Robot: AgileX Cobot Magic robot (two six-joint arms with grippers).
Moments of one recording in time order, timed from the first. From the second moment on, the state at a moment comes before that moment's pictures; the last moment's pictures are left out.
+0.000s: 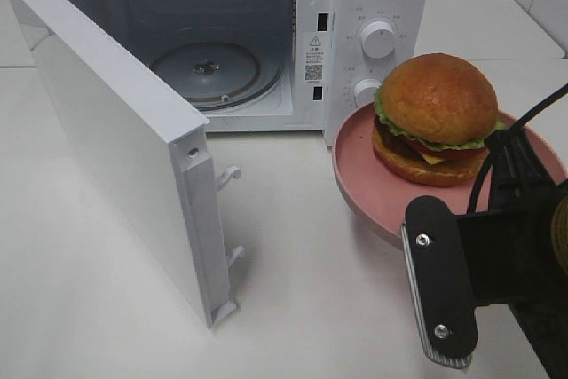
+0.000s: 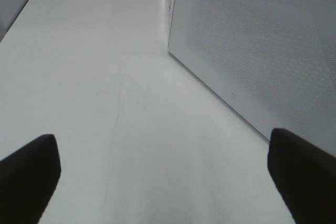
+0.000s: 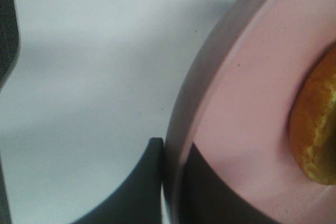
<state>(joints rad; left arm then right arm) 0.04 -0.01 -0.50 -0.13 1.04 0.00 1.04 1.18 -0.55 -0.65 0.78 -0.14</state>
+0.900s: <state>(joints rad) 0.04 -0.01 -0.50 -0.13 1.04 0.00 0.87 1.29 -0.57 -0.52 0.51 -0.71</state>
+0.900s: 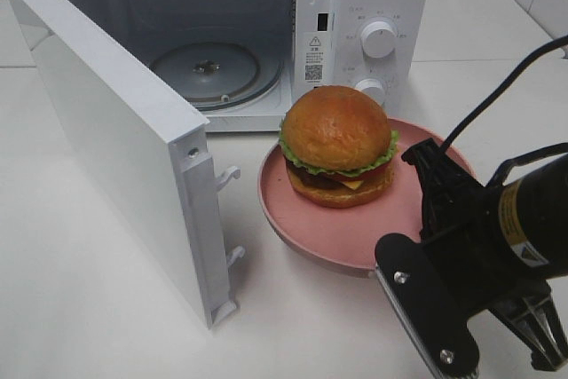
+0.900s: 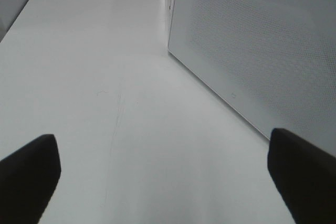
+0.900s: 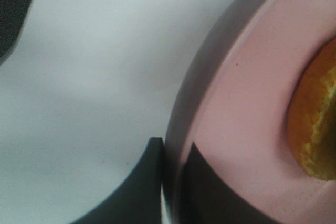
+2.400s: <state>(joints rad) 0.04 -0.01 -0.50 -0.13 1.04 0.00 0.66 1.64 -0.88 -0.02 0.35 -1.55</state>
